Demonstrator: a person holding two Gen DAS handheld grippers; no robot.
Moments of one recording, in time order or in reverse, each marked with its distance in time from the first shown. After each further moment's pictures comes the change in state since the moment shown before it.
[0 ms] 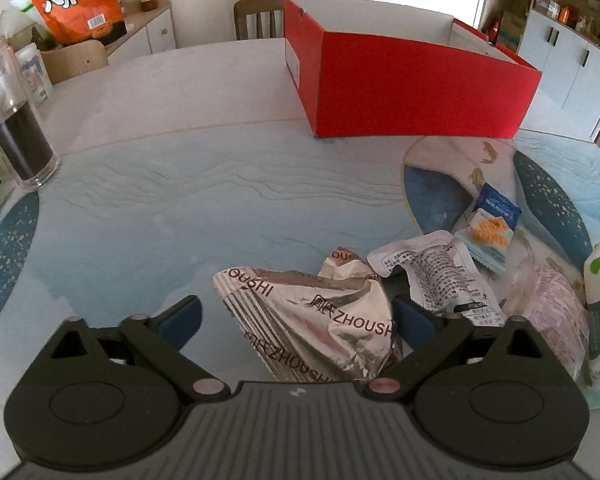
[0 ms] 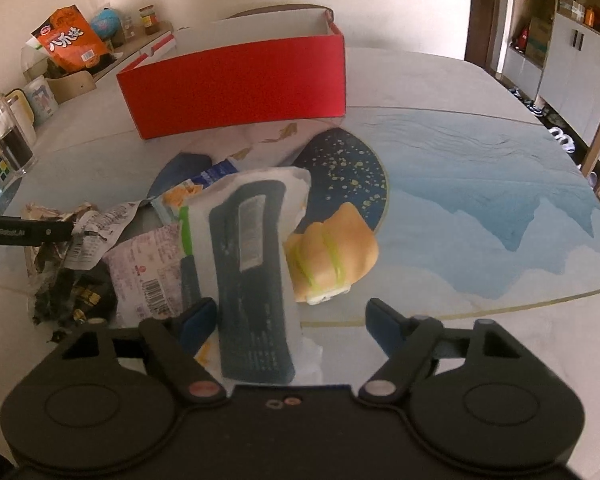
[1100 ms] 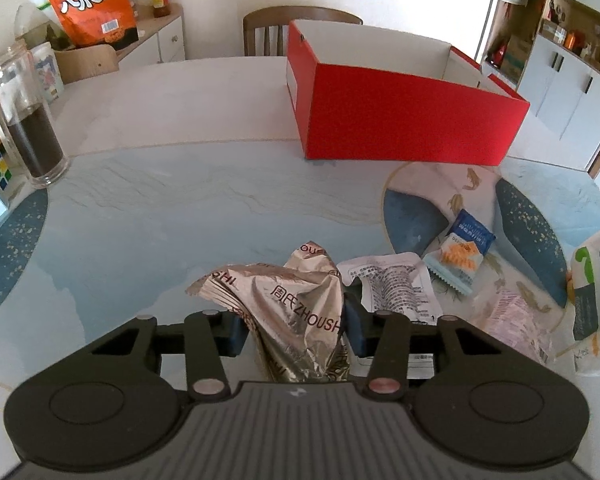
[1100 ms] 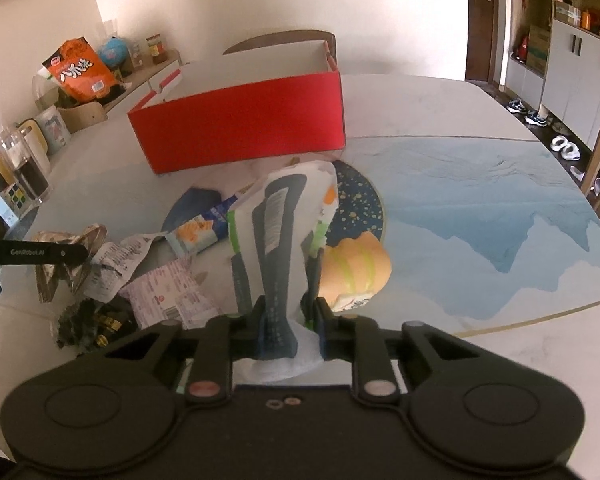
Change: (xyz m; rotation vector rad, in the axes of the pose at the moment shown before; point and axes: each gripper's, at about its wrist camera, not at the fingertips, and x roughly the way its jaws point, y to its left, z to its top) left arm -0.029 -0.010 0.002 -0.065 -0.047 -0.003; right arm -0.022 -0.011 0.009 0.021 -0.074 0.044
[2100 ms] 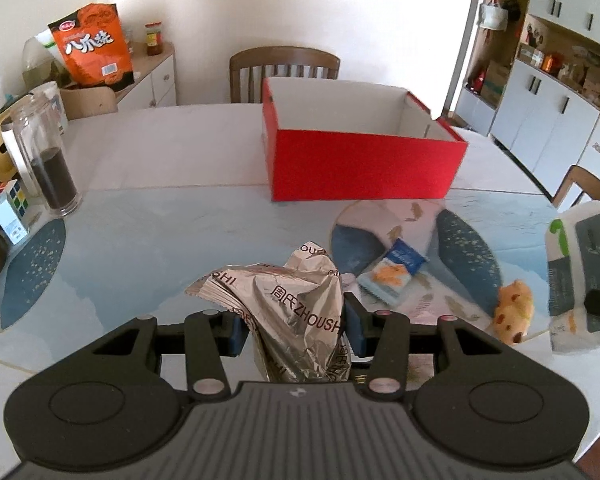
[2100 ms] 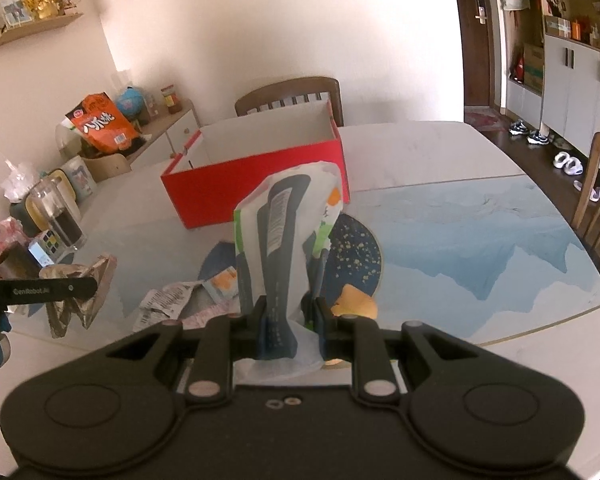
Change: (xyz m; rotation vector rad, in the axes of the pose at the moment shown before) left arm -0.084 -0.030 0.001 0.009 -0.093 -0.044; right arm -0.066 -0.001 0.010 0.040 -0.124 0.057
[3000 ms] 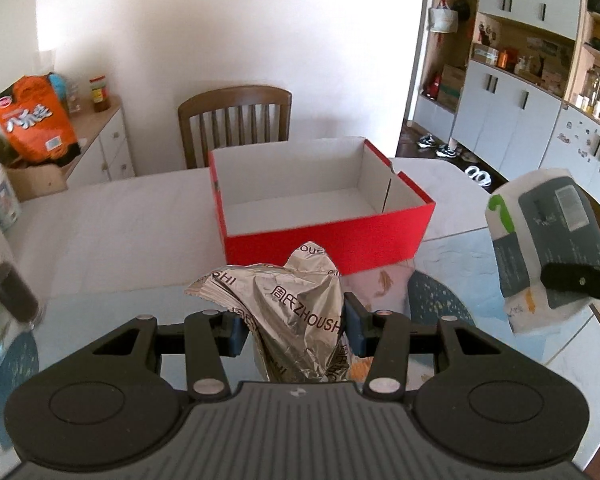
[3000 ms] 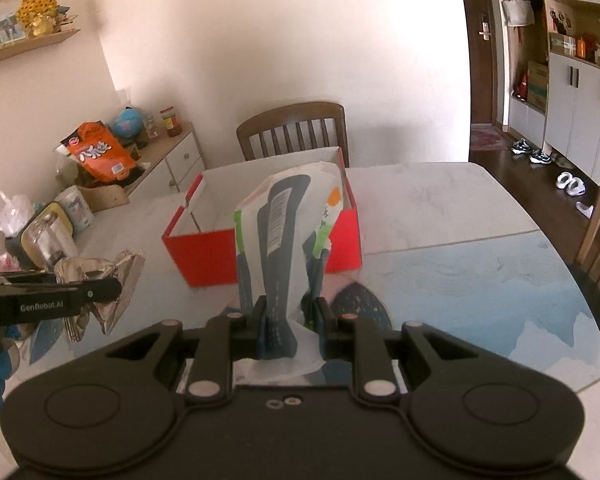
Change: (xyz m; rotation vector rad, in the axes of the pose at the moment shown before) left arm 0.028 -0.020 0.094 0.136 -0.063 -0.089; right arm 0.028 0.016 0.078 -0.014 -0.032 -0.008
